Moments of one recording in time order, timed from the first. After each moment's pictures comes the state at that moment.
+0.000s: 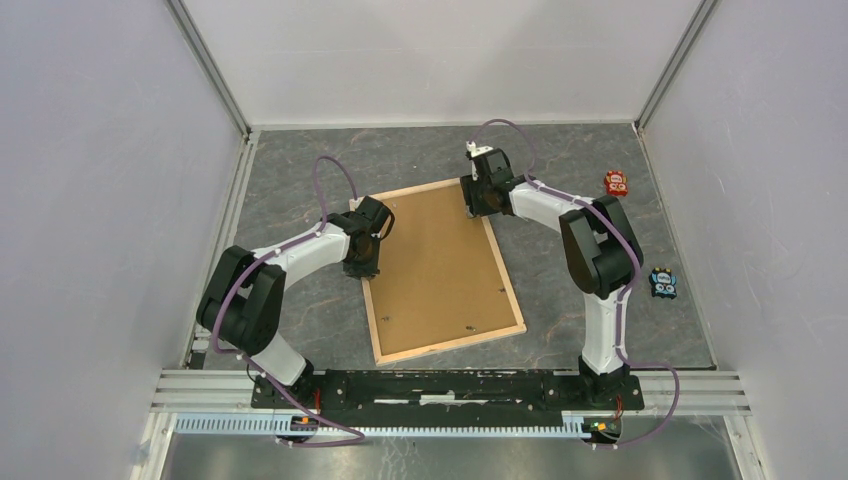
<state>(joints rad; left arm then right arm) -0.50 1.60 0.95 -0.64 -0.20 -0.38 0.45 2.04 1.40 -0.25 0.09 0.15</state>
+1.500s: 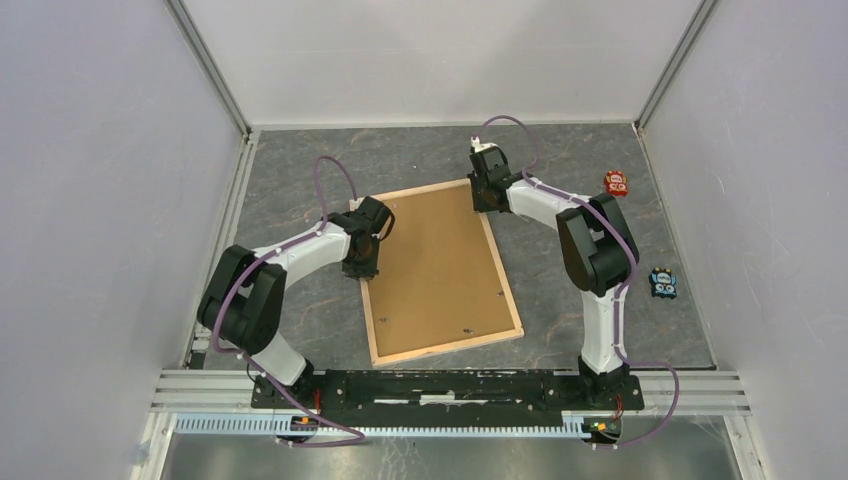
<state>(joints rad) -0.50 1.61 0.96 -0.66 -0.21 -0.38 0.46 2.07 1.45 -0.27 0.20 0.23</state>
